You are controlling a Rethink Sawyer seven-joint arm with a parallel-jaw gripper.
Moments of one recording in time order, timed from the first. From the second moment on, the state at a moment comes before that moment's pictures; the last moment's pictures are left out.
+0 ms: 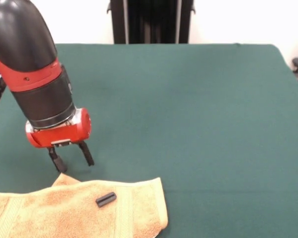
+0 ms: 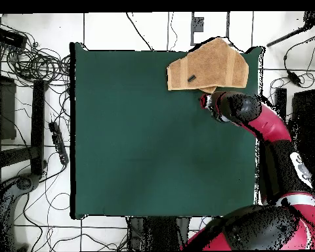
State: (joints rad) arm -0.66 -0.23 0.34 1.16 -0.11 0.65 1.23
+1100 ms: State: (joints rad) arm -0.55 -0.17 0.17 0.78 -0.29 1.14 1.23
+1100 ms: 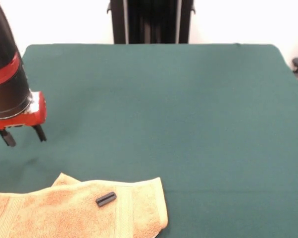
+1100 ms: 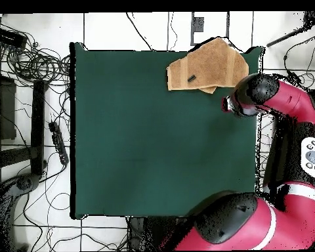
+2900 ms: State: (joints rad) arm -0.51 -0.01 0.16 0.49 -0.18 1.29 1.26
